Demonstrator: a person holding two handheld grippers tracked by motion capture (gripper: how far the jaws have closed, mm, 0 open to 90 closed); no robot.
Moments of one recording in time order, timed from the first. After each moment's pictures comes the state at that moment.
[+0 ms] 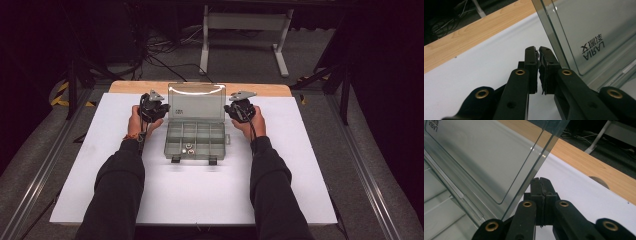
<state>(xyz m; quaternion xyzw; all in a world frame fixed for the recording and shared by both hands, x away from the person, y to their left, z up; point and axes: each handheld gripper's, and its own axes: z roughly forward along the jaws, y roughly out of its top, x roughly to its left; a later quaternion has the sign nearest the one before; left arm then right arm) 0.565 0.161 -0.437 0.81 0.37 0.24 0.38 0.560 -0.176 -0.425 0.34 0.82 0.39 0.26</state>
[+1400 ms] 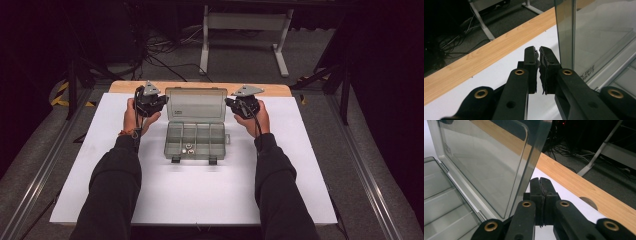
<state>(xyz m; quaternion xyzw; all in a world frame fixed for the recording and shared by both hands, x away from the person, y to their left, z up) 0.552 0.166 -0.397 0.80 0.35 0.26 0.42 0.547 -0.182 -0.393 0.31 0.80 0.43 0.28</state>
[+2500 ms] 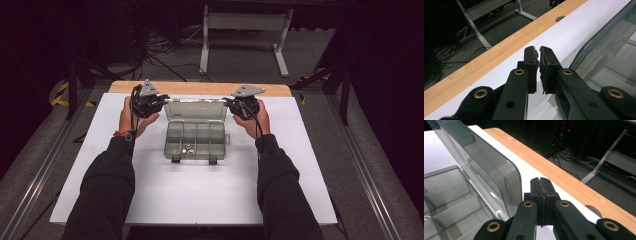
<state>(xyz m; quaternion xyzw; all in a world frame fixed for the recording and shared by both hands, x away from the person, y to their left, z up) 0.526 0.166 -0.373 0.81 0.30 0.26 0.43 0.529 -0.175 -0.376 0.28 0.80 0.45 0.27</state>
